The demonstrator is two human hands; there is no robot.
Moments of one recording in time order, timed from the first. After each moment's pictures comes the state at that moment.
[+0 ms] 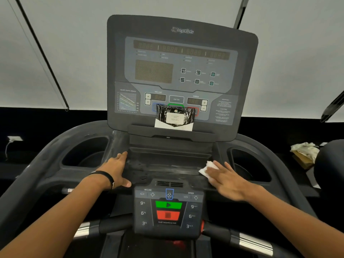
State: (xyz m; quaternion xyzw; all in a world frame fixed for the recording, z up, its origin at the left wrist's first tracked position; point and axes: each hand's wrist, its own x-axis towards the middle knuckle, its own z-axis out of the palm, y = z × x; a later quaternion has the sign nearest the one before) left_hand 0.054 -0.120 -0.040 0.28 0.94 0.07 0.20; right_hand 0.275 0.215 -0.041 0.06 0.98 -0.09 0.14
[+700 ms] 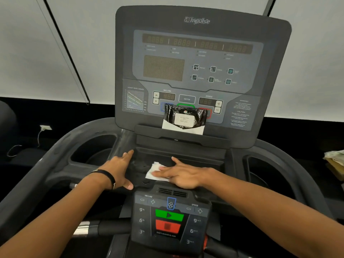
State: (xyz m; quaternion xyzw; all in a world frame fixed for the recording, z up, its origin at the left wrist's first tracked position) left_hand 0.049 -0.112 -0.034 0.25 0.95 0.02 0.21; right_hand 0.137 0.143 -0.050 -0.22 0.92 -0.19 0.26
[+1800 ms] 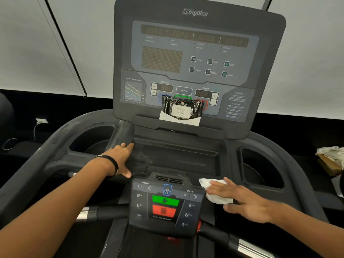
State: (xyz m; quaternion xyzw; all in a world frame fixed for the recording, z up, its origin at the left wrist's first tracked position) left_hand 0.053 -0.101 -0.028 0.27 0.94 -0.06 0.21; right_hand 0.320 0.244 -0.041 -0.08 0.90 -0.36 0.22
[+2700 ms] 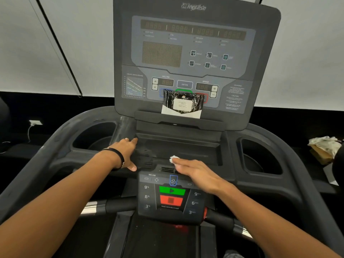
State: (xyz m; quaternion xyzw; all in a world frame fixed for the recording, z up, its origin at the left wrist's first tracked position) left_hand 0.049 -0.103 -0.029 0.31 0.93 -0.07 0.19; right_hand 0.246 0.110 -0.011 0.09 0.85 -0.49 0.15
